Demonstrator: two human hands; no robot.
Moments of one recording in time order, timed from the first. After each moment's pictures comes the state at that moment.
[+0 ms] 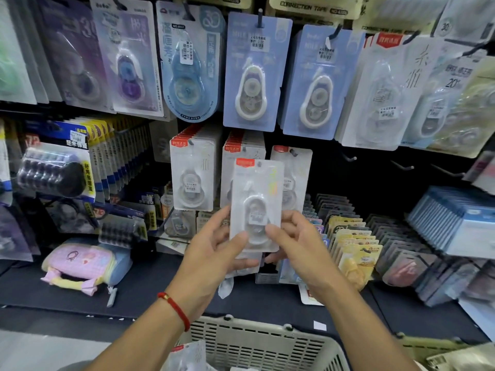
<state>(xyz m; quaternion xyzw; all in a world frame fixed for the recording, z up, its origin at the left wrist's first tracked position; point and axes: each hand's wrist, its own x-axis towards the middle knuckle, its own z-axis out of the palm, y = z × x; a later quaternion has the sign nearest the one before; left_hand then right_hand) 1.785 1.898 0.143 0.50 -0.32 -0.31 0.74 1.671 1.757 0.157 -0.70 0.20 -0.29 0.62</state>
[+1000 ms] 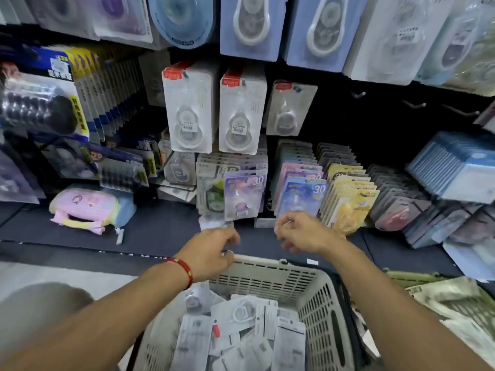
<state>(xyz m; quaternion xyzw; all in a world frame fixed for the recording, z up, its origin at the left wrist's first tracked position) 1.792 1.919 0.044 0.81 -0.51 -0.19 0.21 1.642 1.726 0.075 -0.82 0.37 0.00 0.44</state>
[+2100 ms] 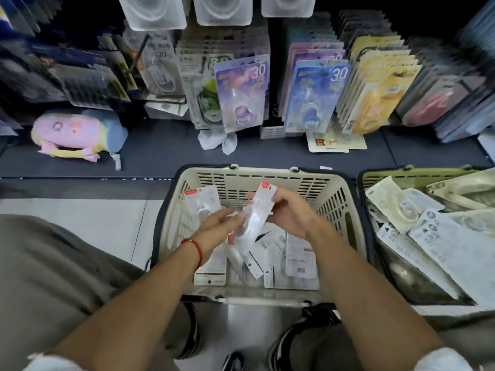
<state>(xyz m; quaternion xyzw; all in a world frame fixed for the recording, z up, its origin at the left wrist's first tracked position) 1.736 1.963 -0.104 0.74 -0.13 -0.50 0.43 1.613 1.790 -0.109 -0.41 0.30 -0.06 0.86</state>
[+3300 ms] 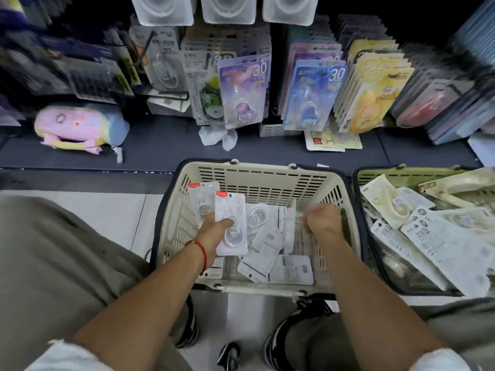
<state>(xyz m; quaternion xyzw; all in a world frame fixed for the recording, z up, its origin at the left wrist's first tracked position) 1.716 1.975 -0.118 0.70 0.03 -0.50 0.51 1.549 1.772 -0.137 -0.66 0.66 -0.02 0.36</state>
